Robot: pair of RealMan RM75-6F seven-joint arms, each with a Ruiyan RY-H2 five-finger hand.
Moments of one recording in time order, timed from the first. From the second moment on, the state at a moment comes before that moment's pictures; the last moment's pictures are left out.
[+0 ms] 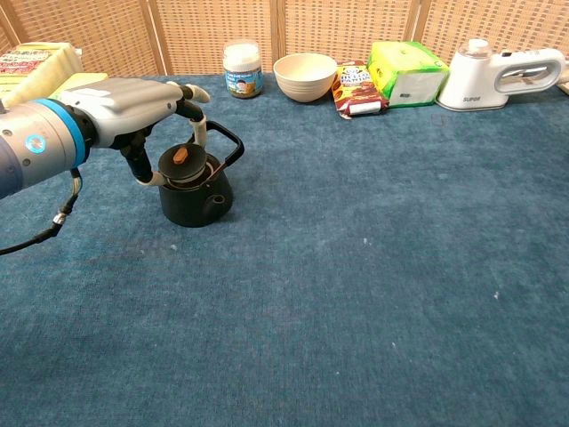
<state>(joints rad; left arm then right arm) -0.78 -1.57 -0.20 -1.66 0.87 1.09 0.77 0.06 -1.05 0.08 -1.68 -1.32 1.36 0.01</state>
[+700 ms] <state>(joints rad) -0.82 -1.57 -0.20 -1.72 0.75 1.14 0.83 0.06 -1.05 0.08 -1.69 -1.32 1.36 0.01</state>
